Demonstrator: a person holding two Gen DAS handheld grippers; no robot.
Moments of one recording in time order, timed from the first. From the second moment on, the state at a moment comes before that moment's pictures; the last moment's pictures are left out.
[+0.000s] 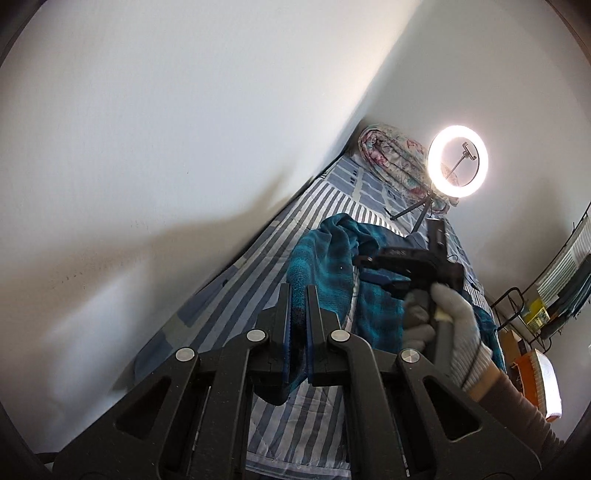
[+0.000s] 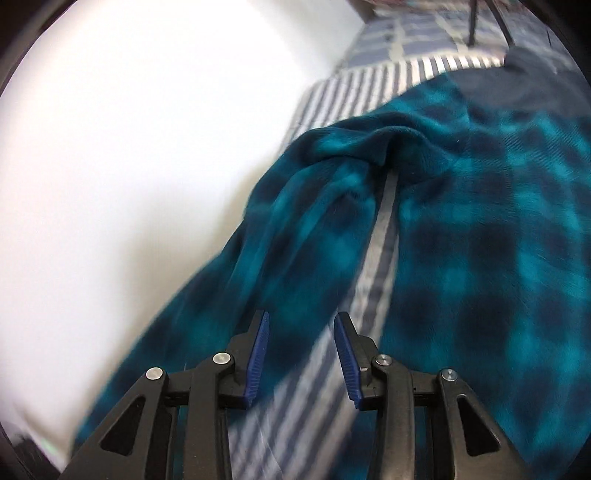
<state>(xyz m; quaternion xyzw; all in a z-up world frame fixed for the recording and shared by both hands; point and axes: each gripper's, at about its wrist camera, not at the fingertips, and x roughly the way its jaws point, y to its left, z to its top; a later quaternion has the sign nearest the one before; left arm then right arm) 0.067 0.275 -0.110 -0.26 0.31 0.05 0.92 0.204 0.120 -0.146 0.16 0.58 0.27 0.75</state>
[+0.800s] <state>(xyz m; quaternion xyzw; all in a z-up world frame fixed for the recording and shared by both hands) 0.056 0.296 -0.091 -0.29 0.26 0.05 0.92 0.278 0.072 -0.181 0.32 0.57 0.30 0.69</state>
